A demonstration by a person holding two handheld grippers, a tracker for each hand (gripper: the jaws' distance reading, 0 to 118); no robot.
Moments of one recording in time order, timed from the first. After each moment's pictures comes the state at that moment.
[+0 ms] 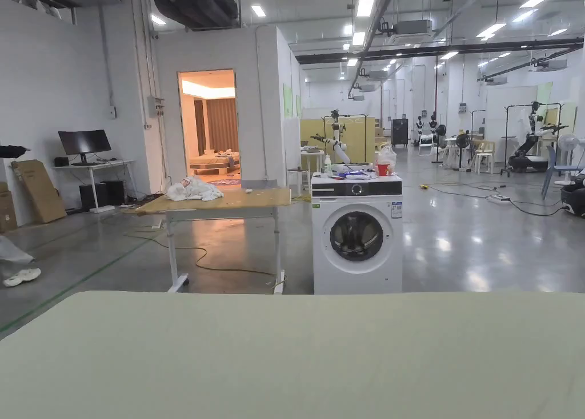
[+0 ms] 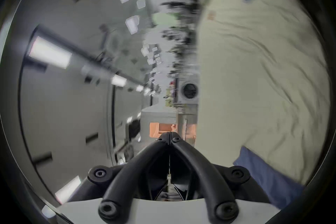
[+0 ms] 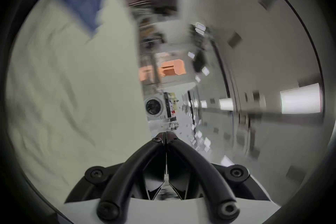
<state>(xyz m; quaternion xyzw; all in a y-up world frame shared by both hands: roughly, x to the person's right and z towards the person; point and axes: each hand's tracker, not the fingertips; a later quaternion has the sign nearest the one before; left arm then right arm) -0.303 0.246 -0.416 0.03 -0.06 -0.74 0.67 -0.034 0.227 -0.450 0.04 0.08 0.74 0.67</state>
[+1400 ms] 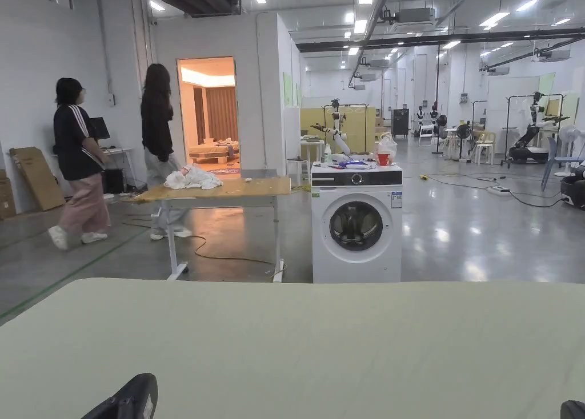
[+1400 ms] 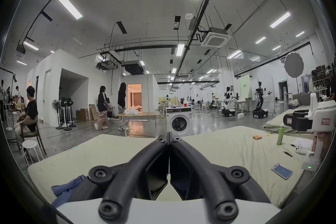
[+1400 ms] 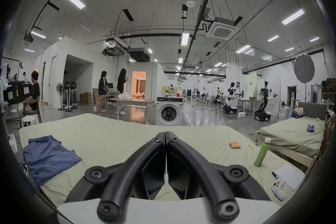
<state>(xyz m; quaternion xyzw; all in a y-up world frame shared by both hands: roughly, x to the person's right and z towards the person) -0.360 0.336 -0.401 0.07 -0.02 -0.03 1.00 0.023 0.313 -0.457 0.01 0.03 0.03 1.00</state>
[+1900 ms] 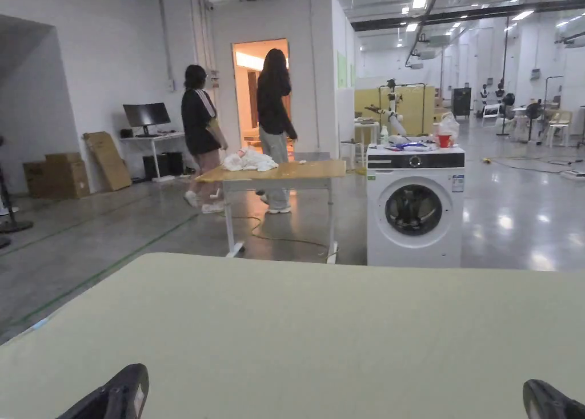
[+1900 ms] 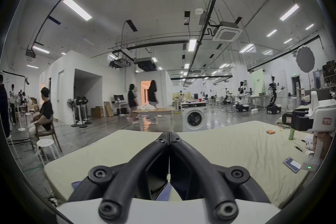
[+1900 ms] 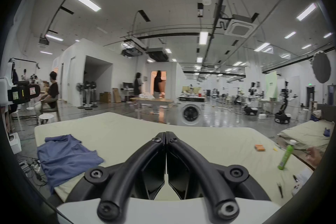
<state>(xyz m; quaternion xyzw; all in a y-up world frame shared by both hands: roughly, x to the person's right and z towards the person) -0.403 0.334 -0.355 0.04 0.07 -0.03 1.00 -0.041 0.307 -0.474 0.01 0.16 0.04 0.99</state>
